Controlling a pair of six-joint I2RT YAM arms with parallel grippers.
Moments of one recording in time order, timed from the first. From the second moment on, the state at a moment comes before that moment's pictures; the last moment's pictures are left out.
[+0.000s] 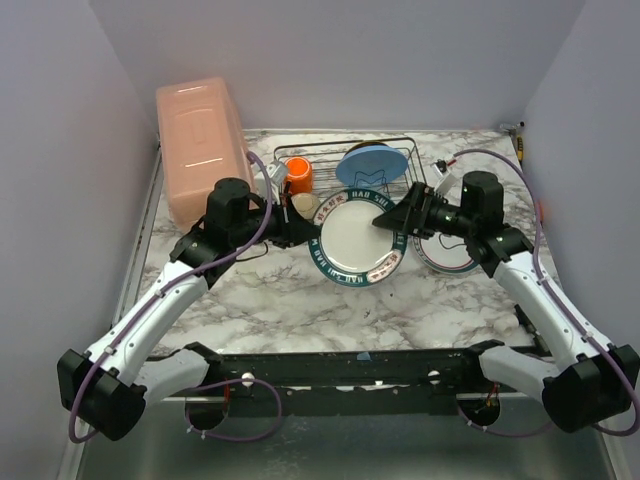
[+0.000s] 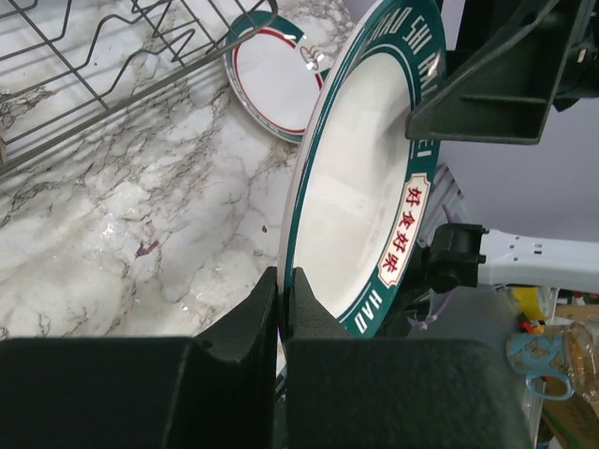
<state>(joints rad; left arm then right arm) -0.51 1.06 0.98 -0.24 0.53 -0.55 0.28 1.09 0.94 -0.29 -0.64 0.65</state>
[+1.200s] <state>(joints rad) -0.48 0.36 0.85 -0.61 -0.16 -0.22 0.44 1.17 1.24 -0.30 -0.24 -0.03</state>
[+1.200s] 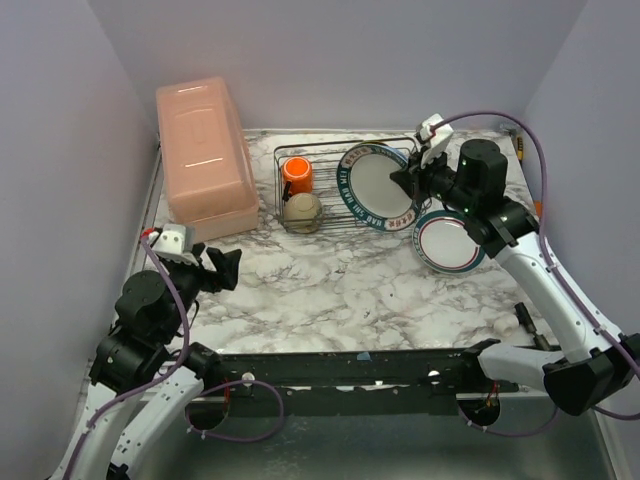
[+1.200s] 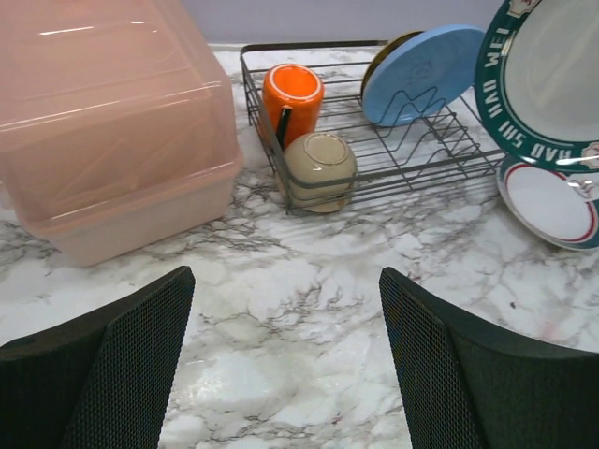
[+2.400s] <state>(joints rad) -0.49 0.17 0.62 -0.48 -0.30 -0.14 0.44 1.62 1.57 -0.48 -0.16 -1.35</state>
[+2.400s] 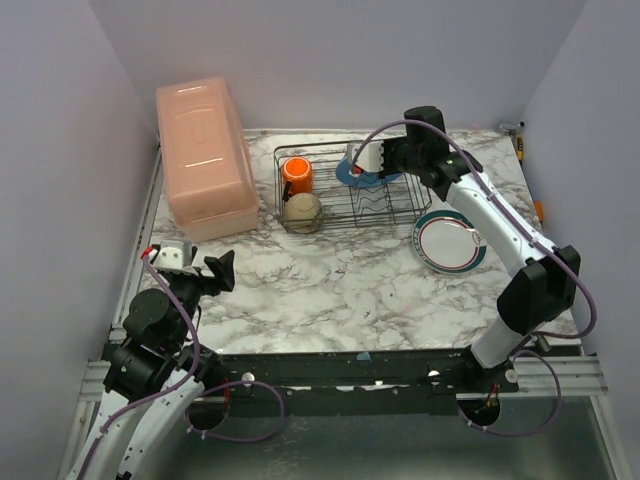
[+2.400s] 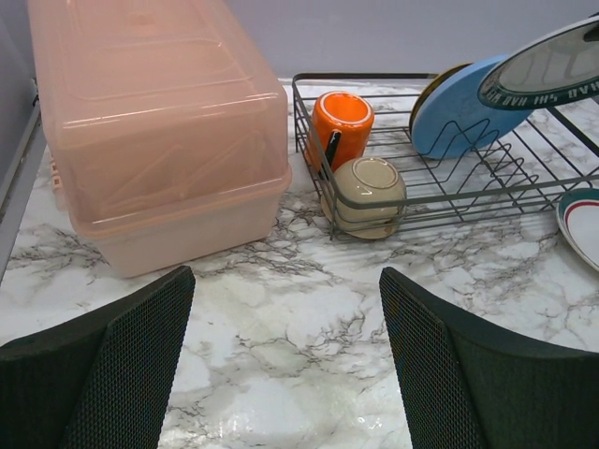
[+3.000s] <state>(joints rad) -0.49 0.17 0.62 -0.47 -0.30 -0.14 0.44 1.79 1.66 -0.53 -0.17 -1.43</state>
